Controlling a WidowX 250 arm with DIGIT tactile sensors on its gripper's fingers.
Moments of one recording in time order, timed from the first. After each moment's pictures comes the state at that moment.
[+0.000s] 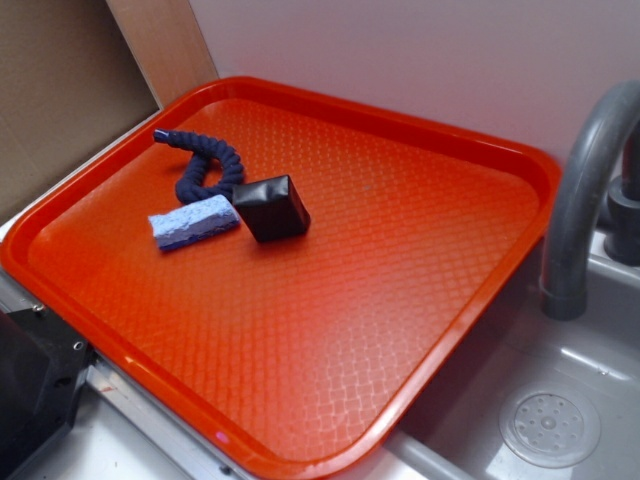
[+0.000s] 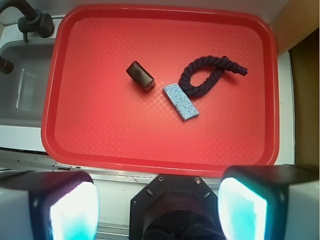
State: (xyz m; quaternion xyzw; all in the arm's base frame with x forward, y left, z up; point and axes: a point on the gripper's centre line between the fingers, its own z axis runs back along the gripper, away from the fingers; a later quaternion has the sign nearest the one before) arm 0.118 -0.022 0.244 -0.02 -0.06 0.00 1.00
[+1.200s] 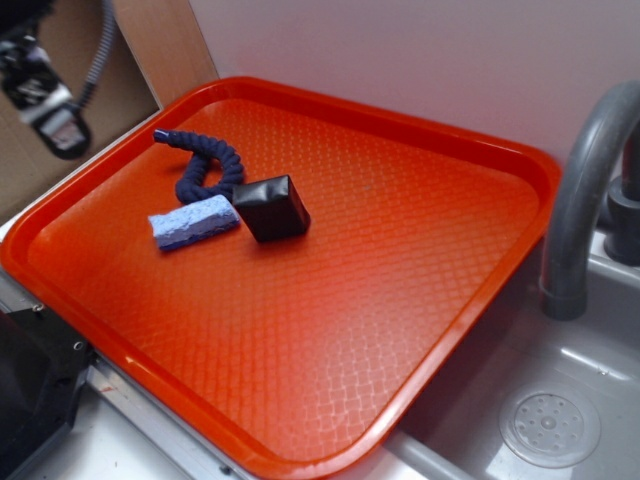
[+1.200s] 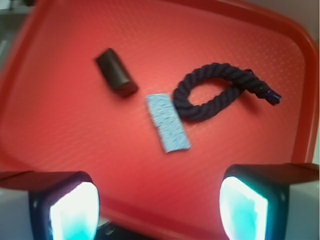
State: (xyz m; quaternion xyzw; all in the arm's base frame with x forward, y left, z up) arm 0.172 0.025 0.130 -0.02 -0.04 -0.11 0.99
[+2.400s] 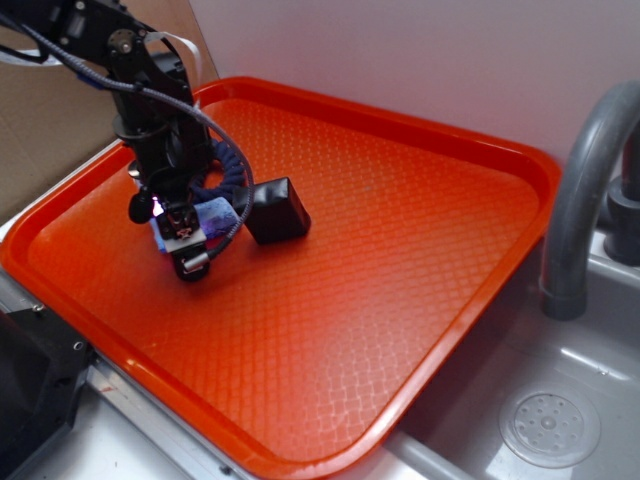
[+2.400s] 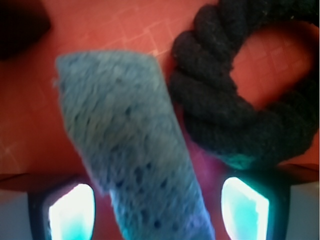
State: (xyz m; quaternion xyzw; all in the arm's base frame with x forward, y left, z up) arm 0.199 0.021 0.017 0.07 0.04 -0.14 0.99
